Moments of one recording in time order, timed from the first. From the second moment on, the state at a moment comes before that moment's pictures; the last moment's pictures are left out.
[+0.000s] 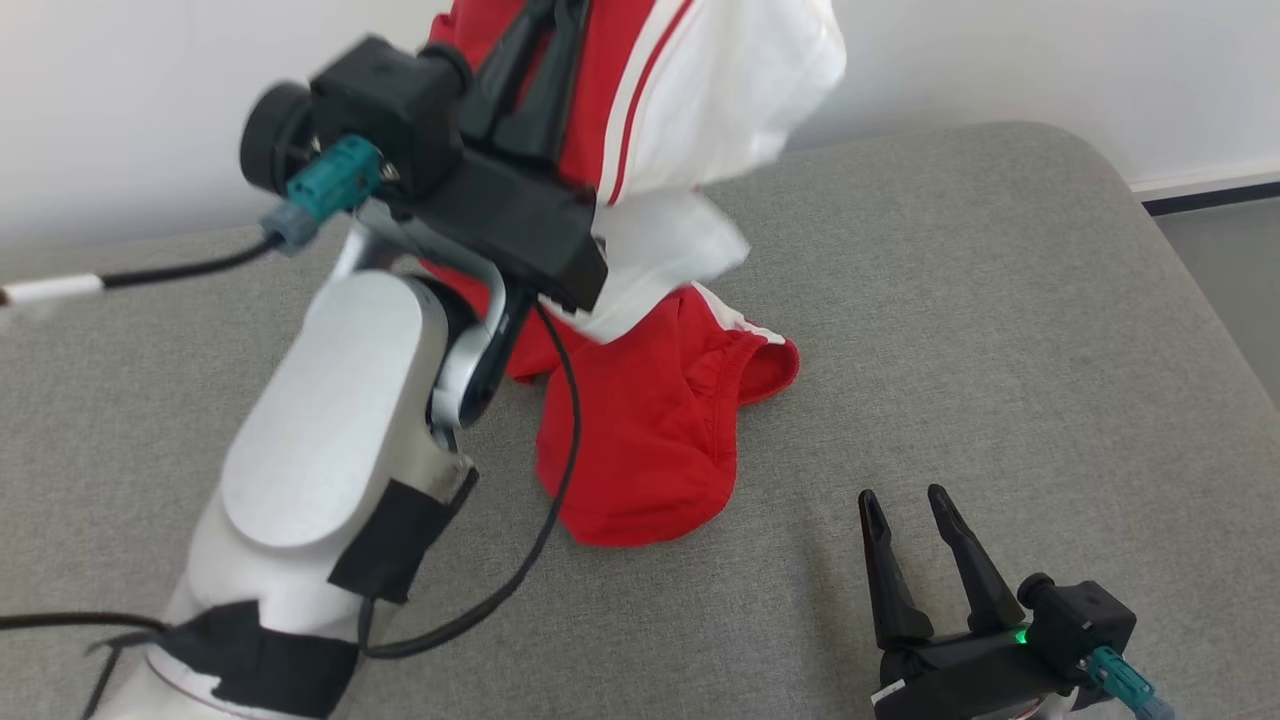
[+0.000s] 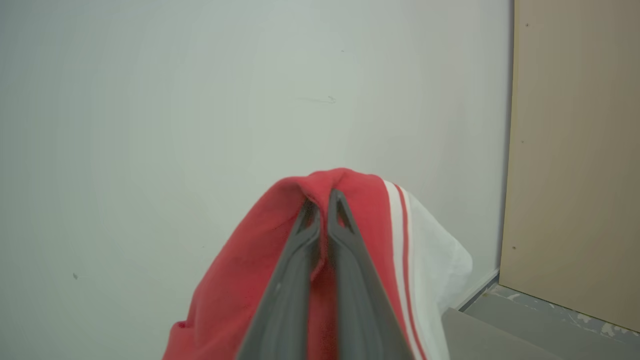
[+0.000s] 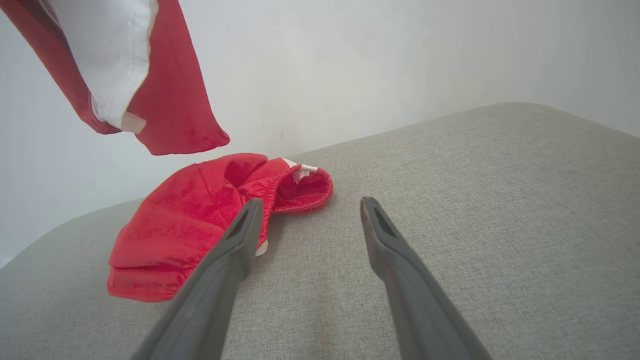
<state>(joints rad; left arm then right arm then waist) -0.93 0.08 -0.41 0.32 -0.38 -0.06 -0.06 -0.09 -0.05 0.16 0.23 0.31 0.13 -0.26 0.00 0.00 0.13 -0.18</state>
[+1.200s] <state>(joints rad) -0.72 0.45 -0.06 0.49 -0.48 0.06 -0.17 -0.10 -0.05 0.17 0.11 0.23 0.13 -0.26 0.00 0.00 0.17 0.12</state>
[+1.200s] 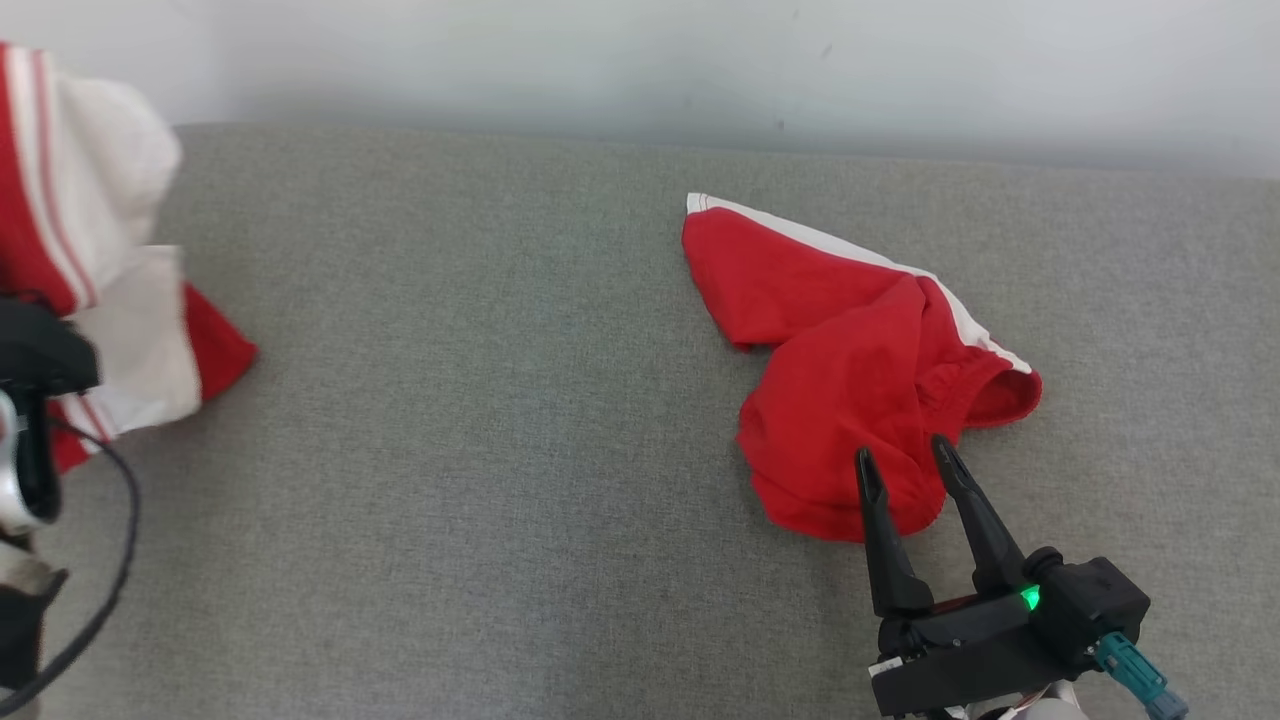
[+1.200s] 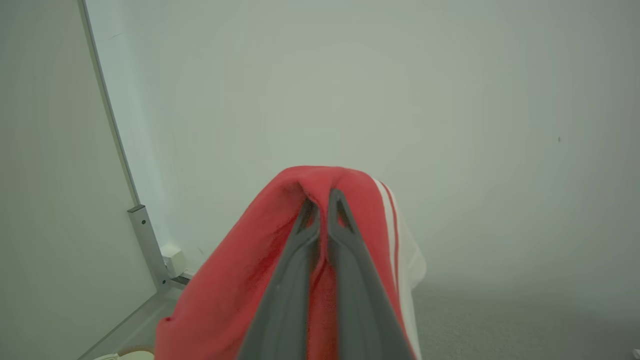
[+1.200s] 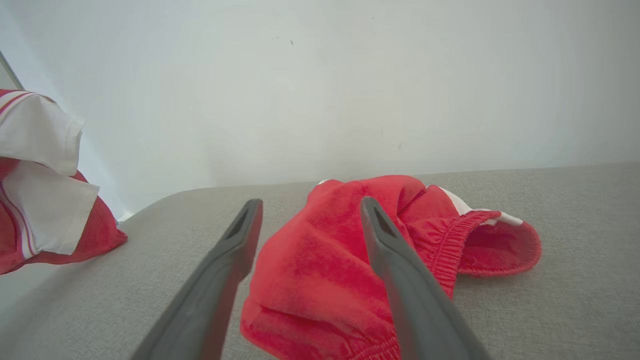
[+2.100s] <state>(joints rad) -0.68 0.42 -0.02 0.99 -0.56 0.00 -0.24 -0.15 -0.05 0.18 0.07 0.18 0.13 -0.26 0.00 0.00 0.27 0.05</state>
